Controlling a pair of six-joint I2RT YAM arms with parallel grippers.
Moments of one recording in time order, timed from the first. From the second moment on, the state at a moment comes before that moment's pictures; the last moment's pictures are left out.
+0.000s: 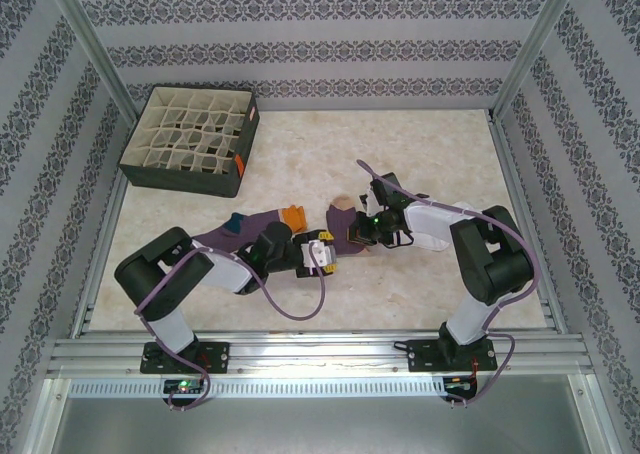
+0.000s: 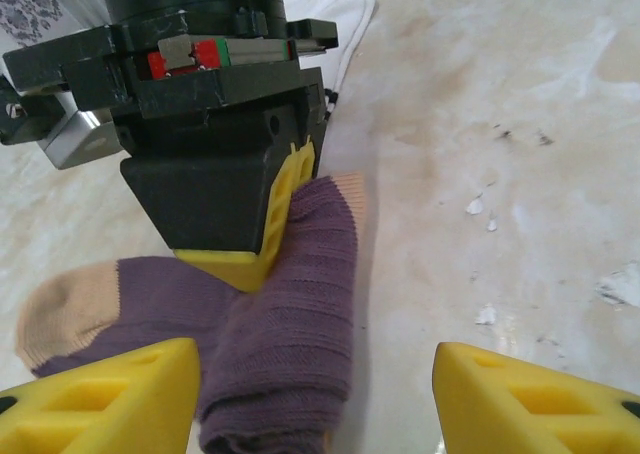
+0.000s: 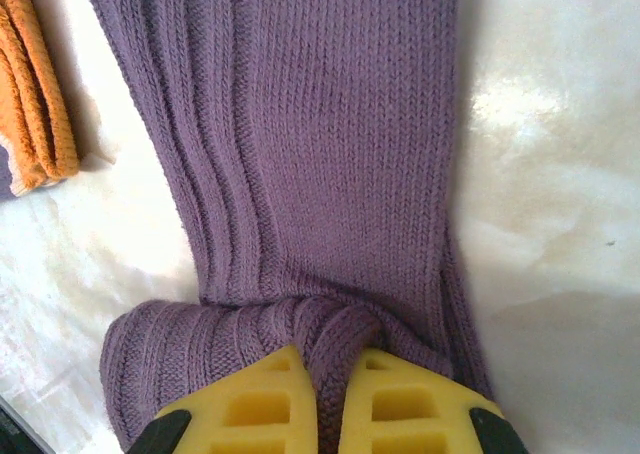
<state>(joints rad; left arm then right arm) -0.75 1.72 0.53 0.76 0.36 0.65 0.39 1.73 0.91 -0.37 -0.50 0.55</state>
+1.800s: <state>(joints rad) -0.64 2.07 1.28 -0.33 0.86 0.30 0.36 1.45 0.63 -0.29 -0.46 0.55</state>
